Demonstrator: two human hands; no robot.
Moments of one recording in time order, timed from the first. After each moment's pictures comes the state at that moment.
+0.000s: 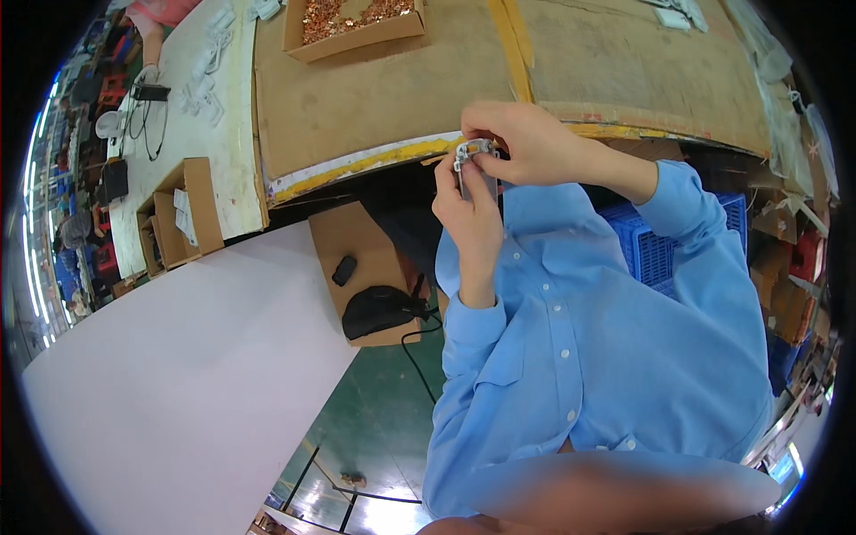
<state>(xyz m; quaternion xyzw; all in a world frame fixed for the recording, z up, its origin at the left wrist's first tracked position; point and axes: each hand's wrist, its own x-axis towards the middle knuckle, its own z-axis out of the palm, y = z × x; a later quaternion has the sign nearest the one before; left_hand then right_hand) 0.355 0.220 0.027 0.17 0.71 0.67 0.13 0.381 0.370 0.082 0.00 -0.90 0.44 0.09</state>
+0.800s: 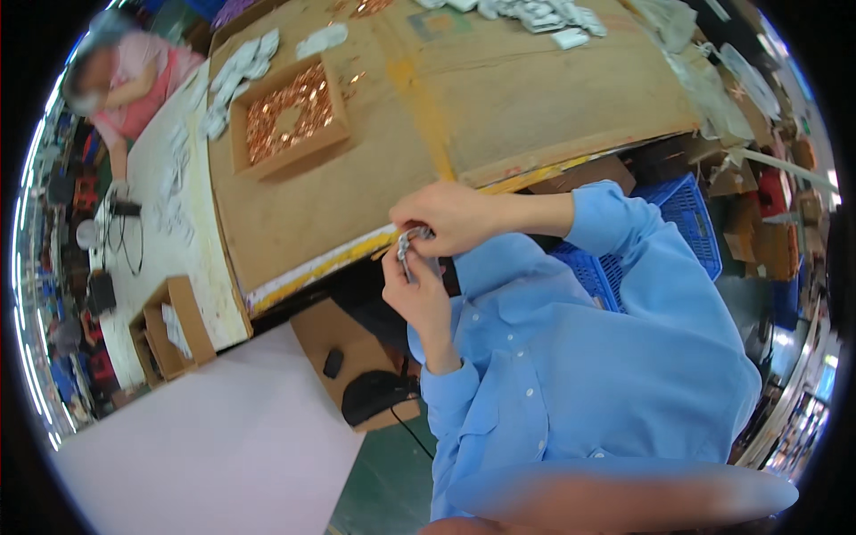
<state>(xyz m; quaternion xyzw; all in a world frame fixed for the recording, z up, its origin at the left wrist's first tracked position) 0.350 0.219 0.034 0.20 0.72 0.65 0.12 0.374 0.373 0.075 0.01 -0.90 0.42 0.07</state>
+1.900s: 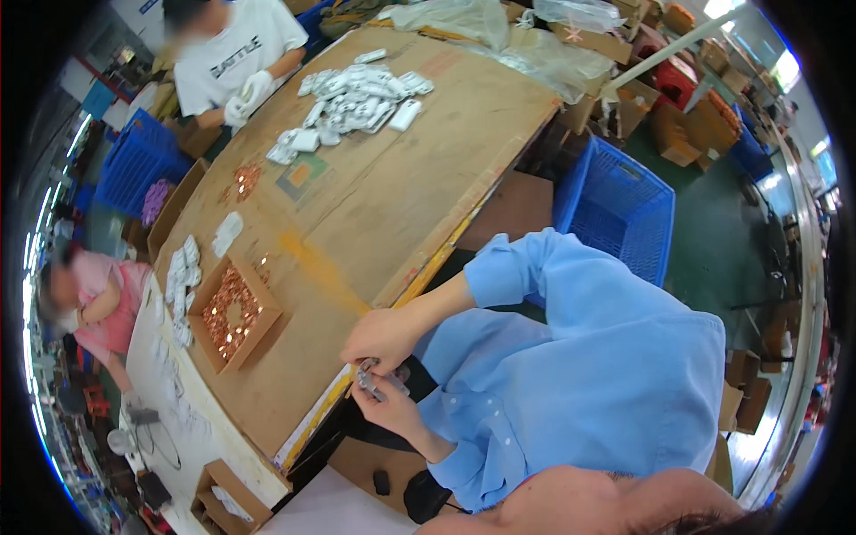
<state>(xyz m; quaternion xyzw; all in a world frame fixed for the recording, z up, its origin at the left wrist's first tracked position) 0.366 0.227 0.034 0.21 0.68 0.68 0.20 0.399 0.386 0.064 0.02 -0.93 0.37 0.06</state>
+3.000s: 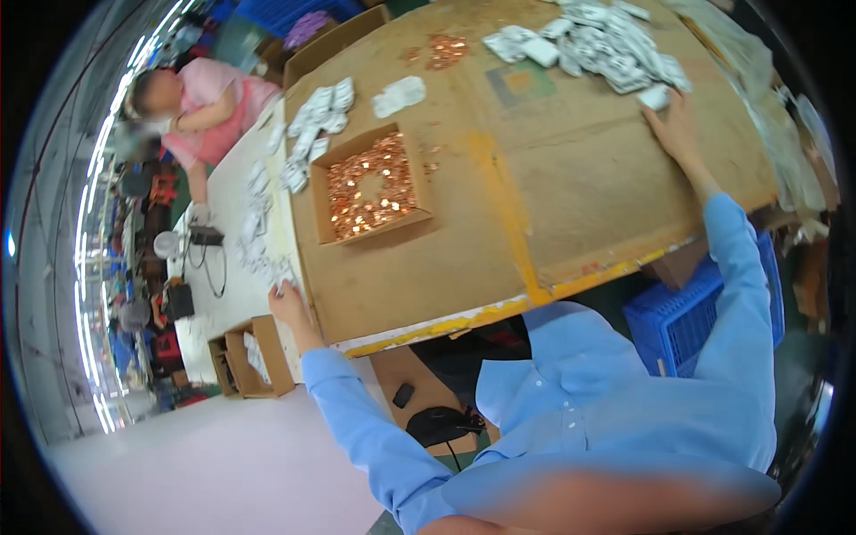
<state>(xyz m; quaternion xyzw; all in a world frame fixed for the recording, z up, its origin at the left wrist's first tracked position) -0.091 0.145 -0.014 0.00 0.86 0.51 -0.06 0.523 0.735 -0.019 -0.50 -0.80 -0.11 0.31</state>
